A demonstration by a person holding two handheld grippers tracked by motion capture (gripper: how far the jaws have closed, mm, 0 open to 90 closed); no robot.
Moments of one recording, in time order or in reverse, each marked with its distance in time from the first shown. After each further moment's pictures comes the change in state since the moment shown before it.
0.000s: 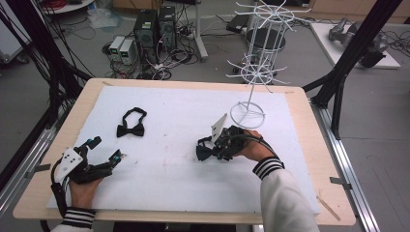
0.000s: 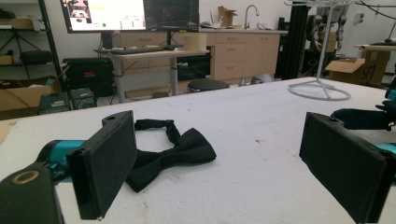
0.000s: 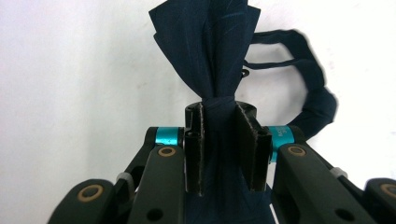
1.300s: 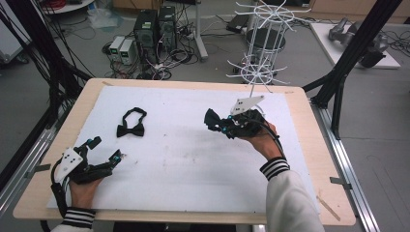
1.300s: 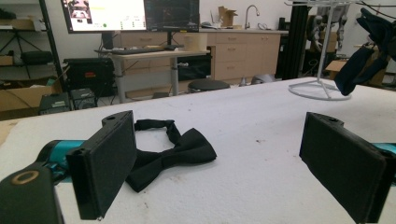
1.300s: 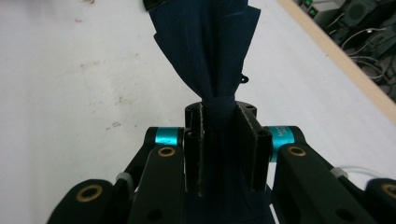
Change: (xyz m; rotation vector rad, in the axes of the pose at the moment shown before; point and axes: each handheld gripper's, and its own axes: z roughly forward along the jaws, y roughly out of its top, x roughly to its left) left arm 0.000 0.000 0.000 0.000 0.001 0.002; right arm -0.009 -0.019 -0.059 -0.364 -0.297 0.278
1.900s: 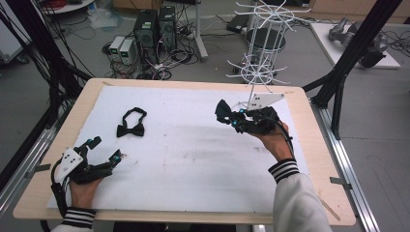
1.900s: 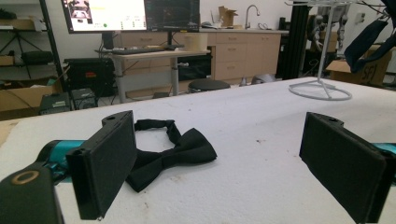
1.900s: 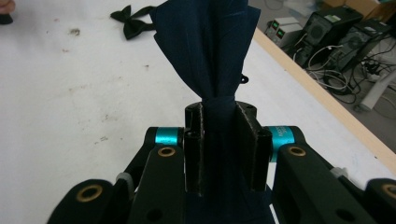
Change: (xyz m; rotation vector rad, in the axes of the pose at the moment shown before) left arm 0.000 0.000 0.000 0.000 0.001 0.001; right arm -0.005 -0.005 -0.037 -0.099 -0.088 0.048
